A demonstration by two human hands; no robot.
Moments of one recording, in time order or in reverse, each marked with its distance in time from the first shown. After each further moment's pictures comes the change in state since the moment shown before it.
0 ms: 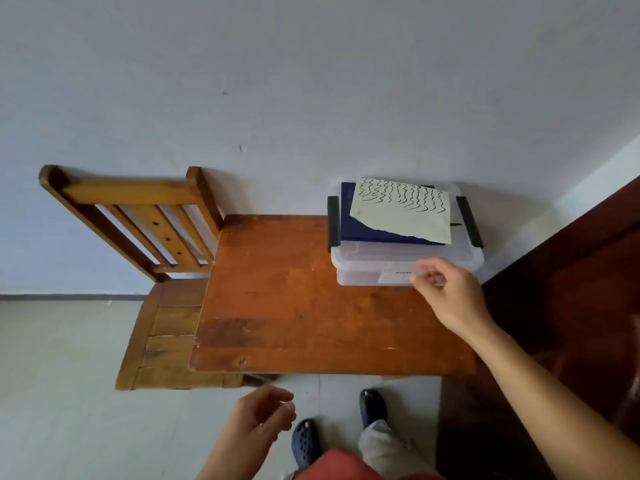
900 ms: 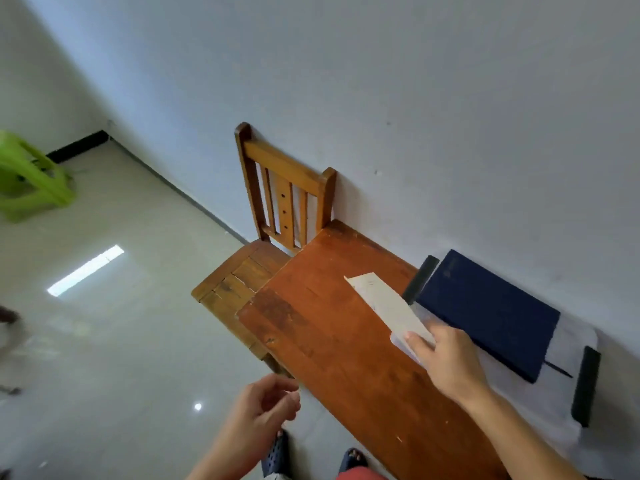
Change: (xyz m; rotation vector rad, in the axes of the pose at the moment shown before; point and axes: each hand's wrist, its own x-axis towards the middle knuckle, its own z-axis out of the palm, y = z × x) left_hand -0.014 0.023 0.064 -0.357 0.533 0.010; right_hand 0.075 -0.035 0.039 -0.223 -0.540 -0.461
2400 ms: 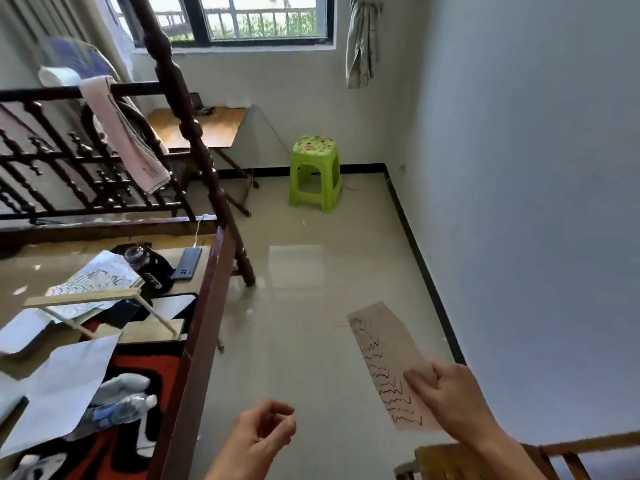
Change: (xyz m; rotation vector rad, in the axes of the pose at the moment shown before) left_hand 0.071 -0.110 -0.592 -0.281 0.715 -0.196; right_hand 0.276 -0.608 0.406 -0.013 -0.631 -0.516
